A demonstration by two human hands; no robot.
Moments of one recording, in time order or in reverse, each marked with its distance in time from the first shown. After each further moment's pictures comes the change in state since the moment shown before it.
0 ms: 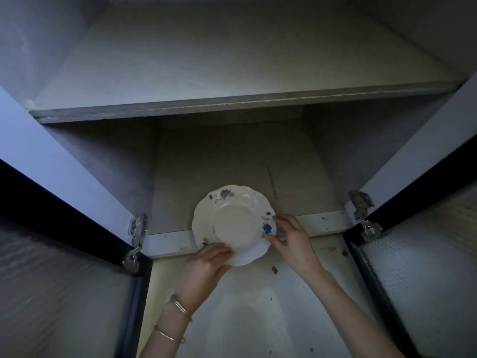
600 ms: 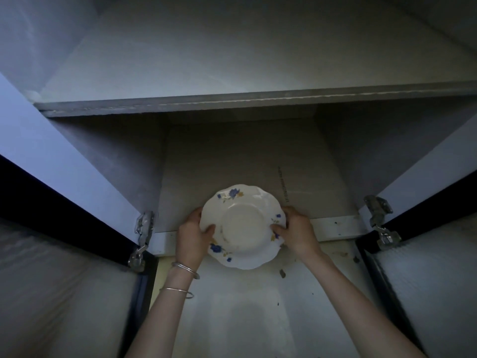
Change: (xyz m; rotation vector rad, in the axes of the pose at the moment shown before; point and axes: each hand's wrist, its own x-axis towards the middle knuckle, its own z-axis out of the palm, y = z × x) left_hand 0.053 -0.034 -0.017 -0.269 0.186 -0.667; right_hand 0.047 -0.001 0.010 -0.050 -0.077 0.230
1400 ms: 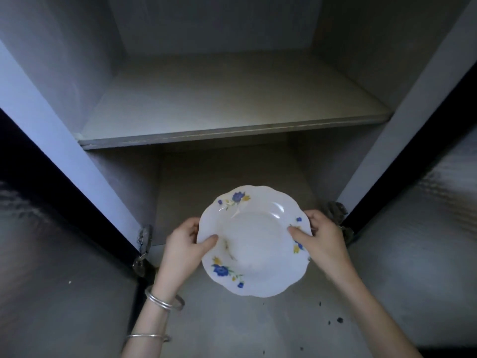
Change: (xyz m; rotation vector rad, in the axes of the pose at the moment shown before) left_hand -0.077 0.111 -0.092 -0.305 -0.153 -0.005; right_hand -0.124 -0.054 -0.117 0.430 0.233 -0.032
